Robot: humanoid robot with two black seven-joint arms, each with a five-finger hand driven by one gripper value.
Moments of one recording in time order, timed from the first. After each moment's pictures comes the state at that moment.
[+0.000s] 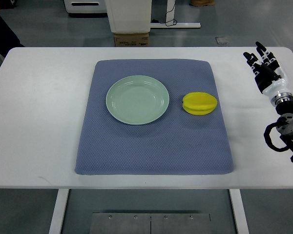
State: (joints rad) left arm -0.04 0.00 -0.11 -0.20 0.13 0.00 0.00; right arm 0.82 -0.27 0.54 0.51 0.15 0.21 0.46
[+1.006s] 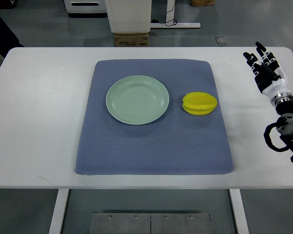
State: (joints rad) left arm -0.04 0.00 -0.11 -0.20 0.13 0.00 0.00; right arm 0.82 -0.27 0.54 0.51 0.15 0.21 0.46
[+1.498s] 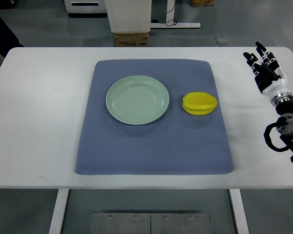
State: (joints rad) left arm -0.04 0.00 -0.11 -0.20 0.13 0.00 0.00; right arm 0.82 -0.27 0.54 0.51 0.15 0.21 0.46
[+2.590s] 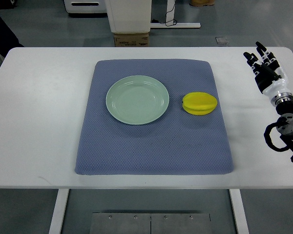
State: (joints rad) left arm -0.04 0.00 -0.11 -0.20 0.13 0.00 0.00; right arm 0.83 -0.27 0.54 0.51 0.15 0.21 0.46
